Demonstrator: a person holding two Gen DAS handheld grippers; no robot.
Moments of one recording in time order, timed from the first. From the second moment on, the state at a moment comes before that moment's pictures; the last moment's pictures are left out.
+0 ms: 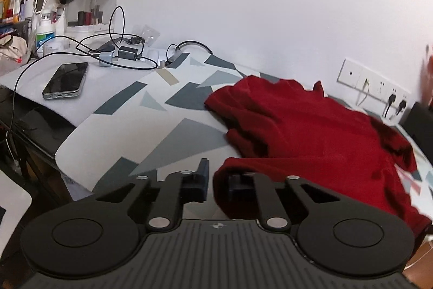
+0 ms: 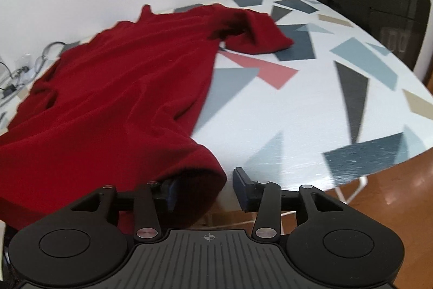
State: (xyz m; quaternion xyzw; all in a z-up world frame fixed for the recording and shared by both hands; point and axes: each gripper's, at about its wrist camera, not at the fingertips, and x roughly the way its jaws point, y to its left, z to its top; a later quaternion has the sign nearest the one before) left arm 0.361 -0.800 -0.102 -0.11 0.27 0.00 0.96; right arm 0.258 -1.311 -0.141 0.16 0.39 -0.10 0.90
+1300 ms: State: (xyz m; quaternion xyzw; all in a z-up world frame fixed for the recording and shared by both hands) left arm 0.341 -0.797 -0.140 -0.16 0.44 0.06 0.88; right arm 0.191 -1.324 -0.135 0.17 0.40 -0.17 0.89
